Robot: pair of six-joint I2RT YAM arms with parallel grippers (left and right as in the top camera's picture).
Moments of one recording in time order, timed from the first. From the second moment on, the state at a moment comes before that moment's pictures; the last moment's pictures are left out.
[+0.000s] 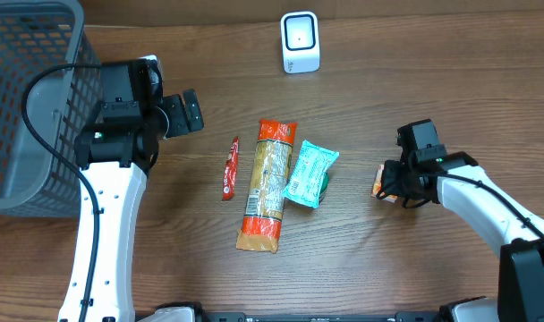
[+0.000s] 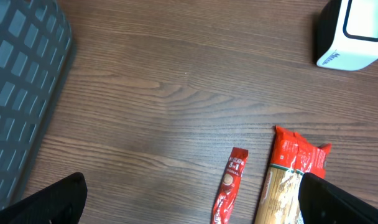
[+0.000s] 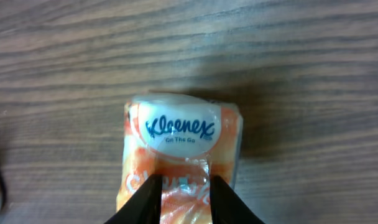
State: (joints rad) left arm 0.04 1.41 1.38 -0.85 -0.04 -0.17; right arm 0.24 1.58 0.86 -0.57 -0.06 0.41
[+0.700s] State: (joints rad) left arm 0.04 1.41 1.38 -0.85 -0.04 -0.17; right arm 0.34 1.53 0.87 -0.54 -0.01 0.46
